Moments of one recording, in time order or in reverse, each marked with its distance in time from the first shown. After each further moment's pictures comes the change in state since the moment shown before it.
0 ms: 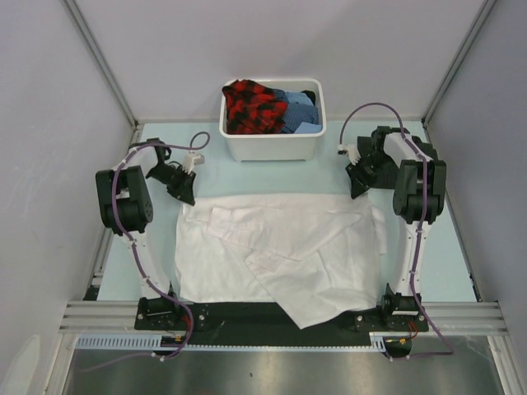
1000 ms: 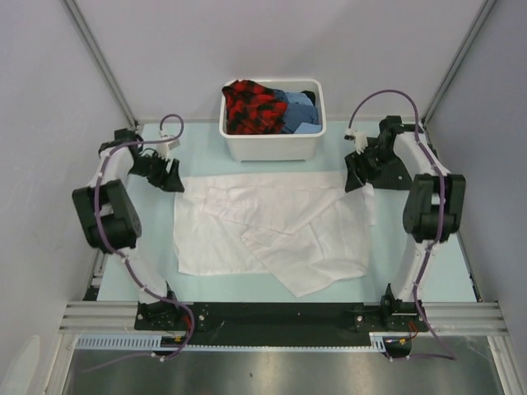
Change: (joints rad) left arm 0.108 -0.114 0.039 0.096 0.073 -0.096; right arm 0.017 -0.185 -0.070 0.091 -0.072 0.246
